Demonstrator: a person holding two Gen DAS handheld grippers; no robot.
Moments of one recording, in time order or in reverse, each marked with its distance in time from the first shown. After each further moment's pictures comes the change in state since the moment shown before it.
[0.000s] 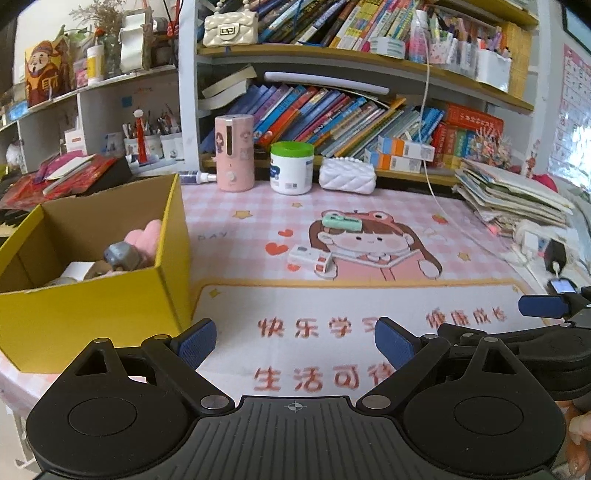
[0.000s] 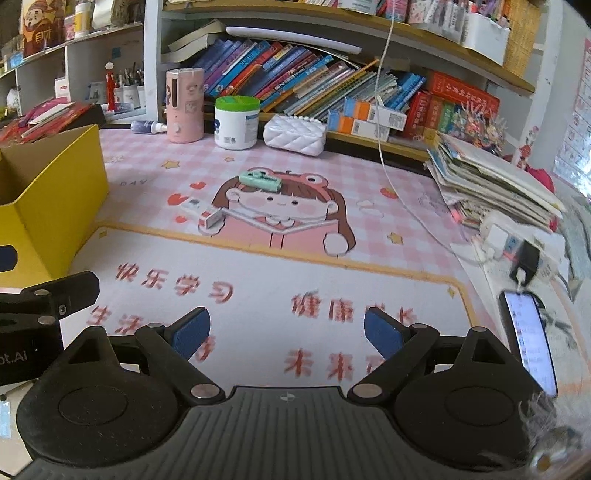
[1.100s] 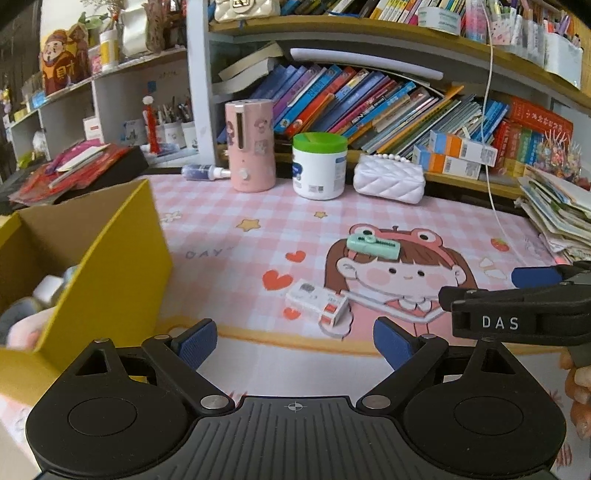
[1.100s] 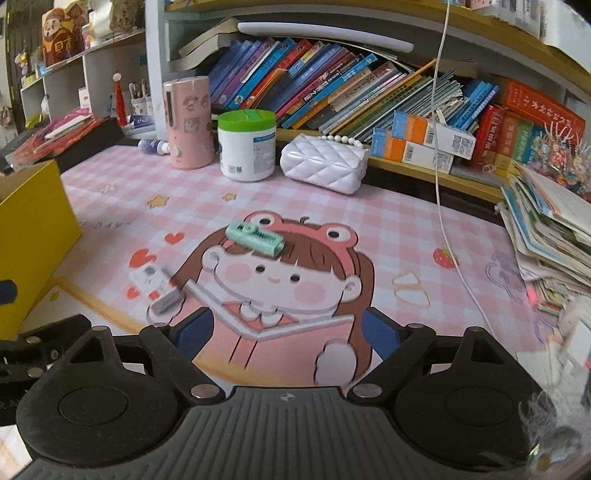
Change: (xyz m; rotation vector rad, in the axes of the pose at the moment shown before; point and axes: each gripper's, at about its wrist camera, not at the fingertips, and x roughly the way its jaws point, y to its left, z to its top) left arm 0.113 -0.040 0.051 -0.071 0.045 0.165; right arm 0.141 -0.063 0.090 -0.067 -0.035 0.219
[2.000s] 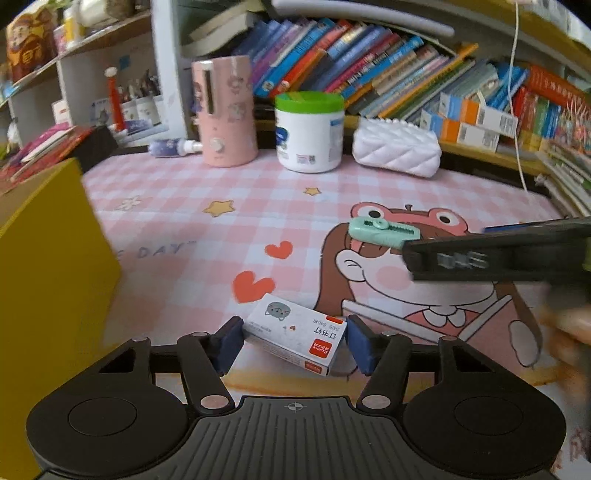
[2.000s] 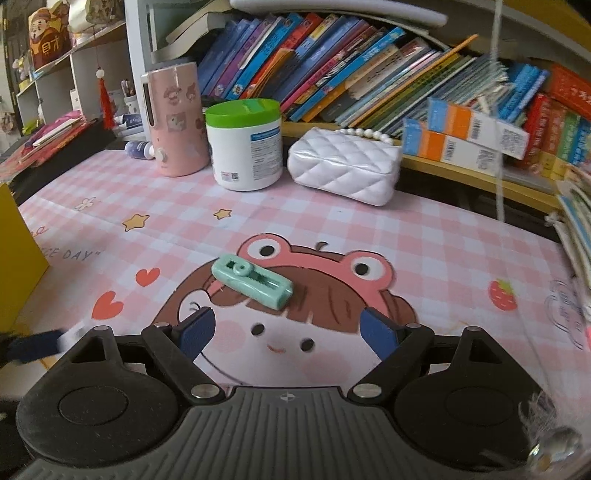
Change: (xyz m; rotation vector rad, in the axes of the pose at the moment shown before) left arm 0.076 -0.005 0.010 0.012 0.086 -0.008; right arm 0.098 -0.004 0.039 0.011 0.023 0.067
